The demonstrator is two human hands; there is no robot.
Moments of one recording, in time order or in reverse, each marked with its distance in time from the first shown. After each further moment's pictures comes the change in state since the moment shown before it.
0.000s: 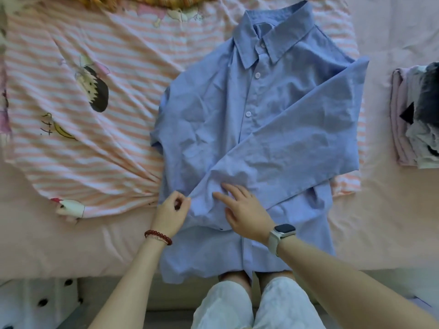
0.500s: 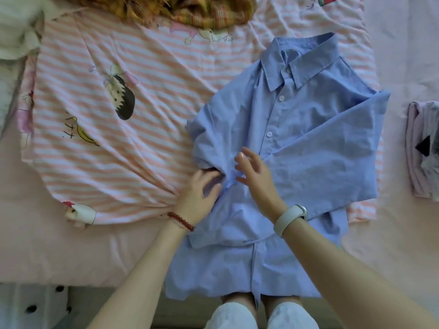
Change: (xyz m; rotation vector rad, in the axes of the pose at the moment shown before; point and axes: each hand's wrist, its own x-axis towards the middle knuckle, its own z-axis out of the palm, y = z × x) left_hand 0.033 0.057 -0.024 -0.139 0.036 0.479; right_hand 0.076 -0.038 -0.065 1.195 0.354 0.371
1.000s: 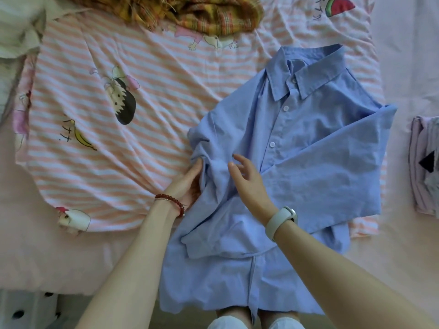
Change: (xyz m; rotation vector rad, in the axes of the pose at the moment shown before) left_hand 0.047 -0.021 -0.013 -1.080 -0.042 -0.763; right_hand 0.018 0.001 0.011 -0.161 -0.045 -0.029
